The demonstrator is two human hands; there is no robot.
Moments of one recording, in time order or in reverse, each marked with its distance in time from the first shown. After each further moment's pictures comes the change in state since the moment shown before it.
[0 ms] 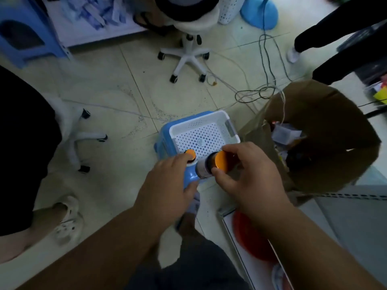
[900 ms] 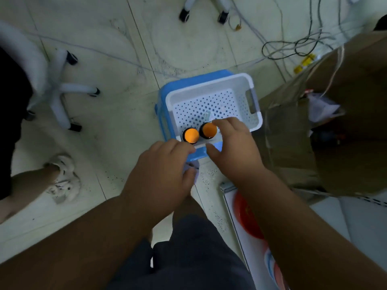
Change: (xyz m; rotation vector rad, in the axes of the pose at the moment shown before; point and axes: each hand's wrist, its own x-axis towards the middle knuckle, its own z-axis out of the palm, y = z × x) left_hand 0.068 -0.033 0.057 0.057 -0.069 -0.054; right_hand 0.098 0.112 0.139 -0.055 -0.232 -0.015
